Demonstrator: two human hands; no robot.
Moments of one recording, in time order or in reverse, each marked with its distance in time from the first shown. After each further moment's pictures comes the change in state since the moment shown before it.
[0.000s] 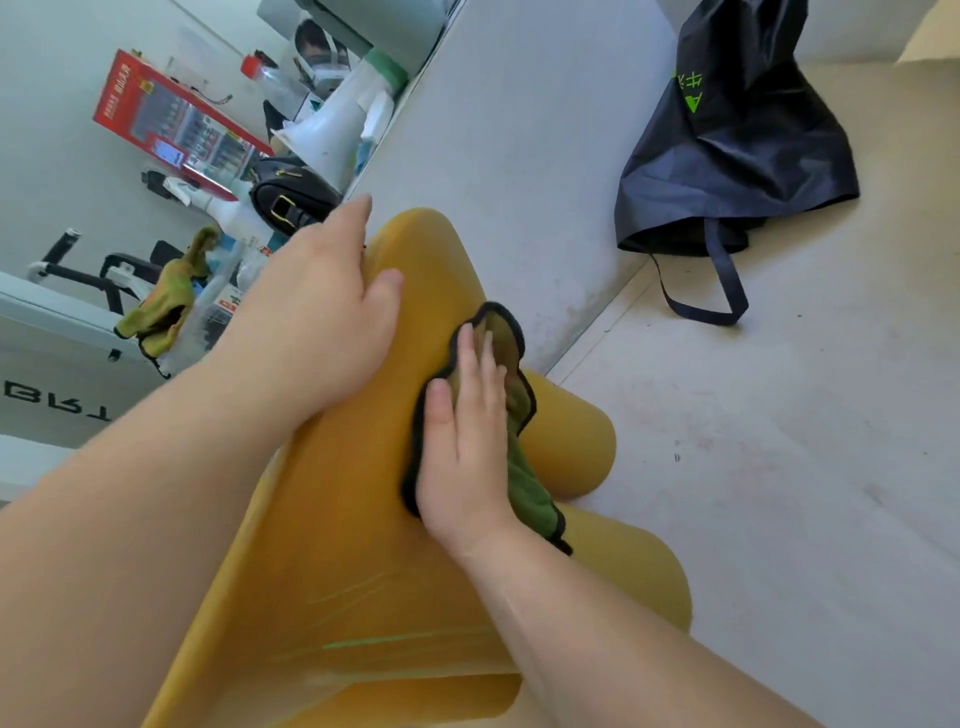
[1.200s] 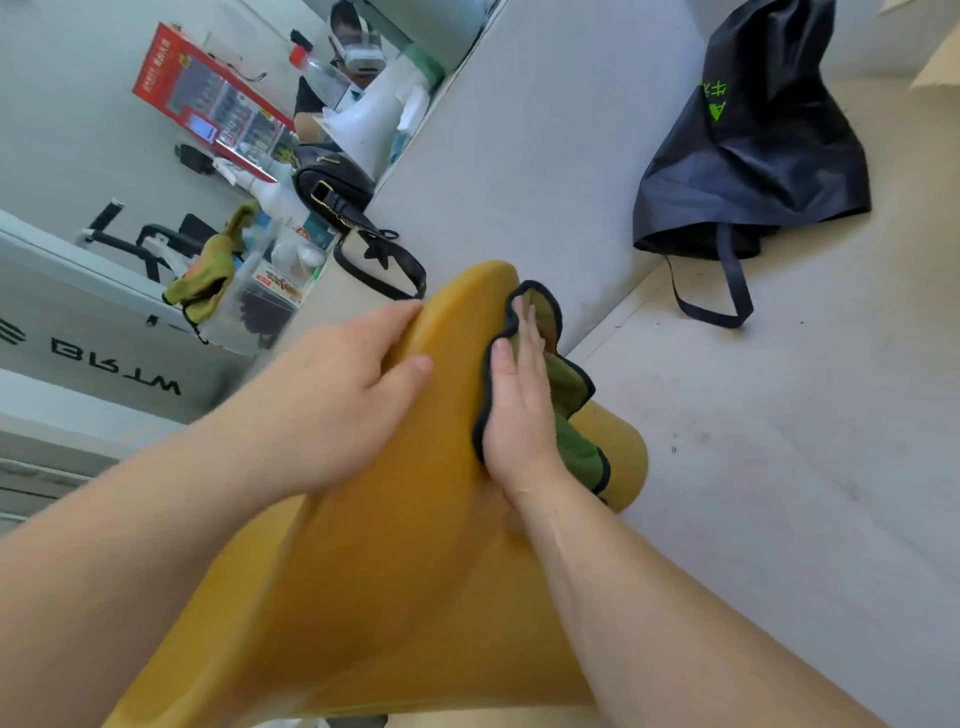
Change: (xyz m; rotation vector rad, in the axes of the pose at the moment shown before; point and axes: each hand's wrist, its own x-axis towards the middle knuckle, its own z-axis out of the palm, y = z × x) left_hand -0.073 -0.001 -0.028 -0.088 -0.251 0.051; right_hand 0.000 -0.015 -0.039 0.104 -0.025 0.031
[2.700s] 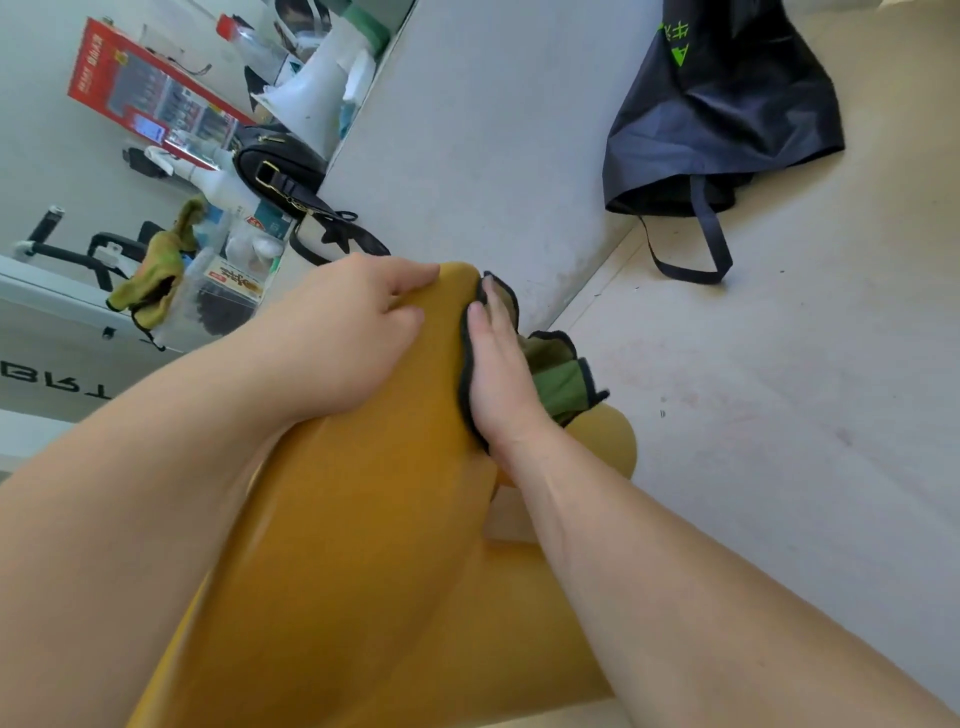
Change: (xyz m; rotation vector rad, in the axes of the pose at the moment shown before) left_hand 0.053 0.004 0.026 0.077 -0.018 0.023; right_hand 0.028 0.023 0.003 0.131 -0.024 0.114
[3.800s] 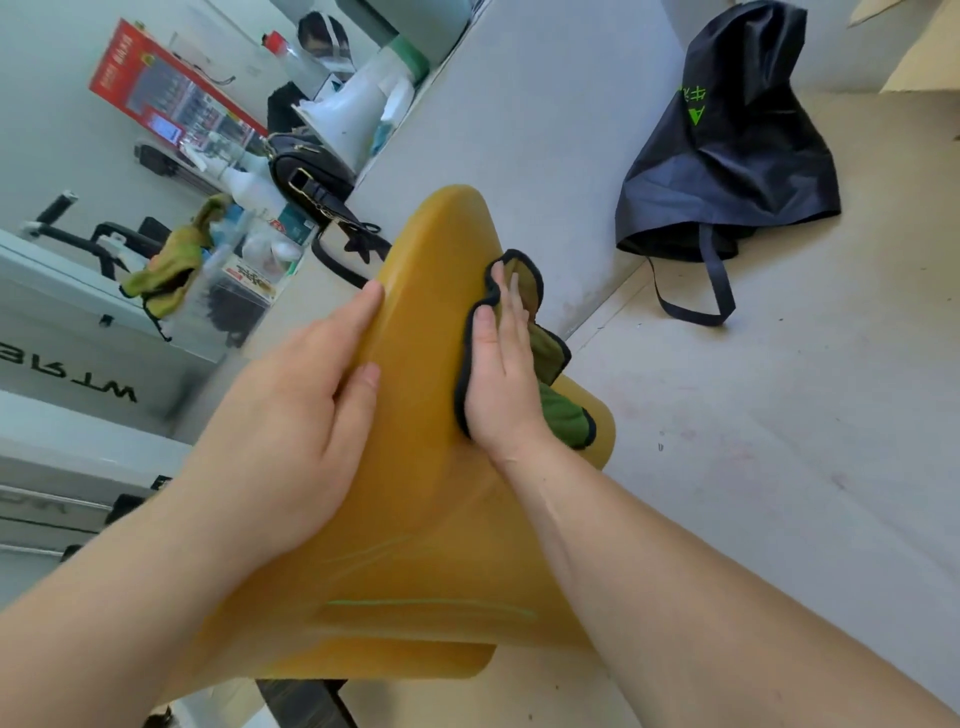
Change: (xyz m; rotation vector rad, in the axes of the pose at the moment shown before) left_hand -0.084 -0.045 0.016 -0.113 0.343 0.149; right_hand -0.013 -0.014 0.018 -0.206 0.046 -0.188
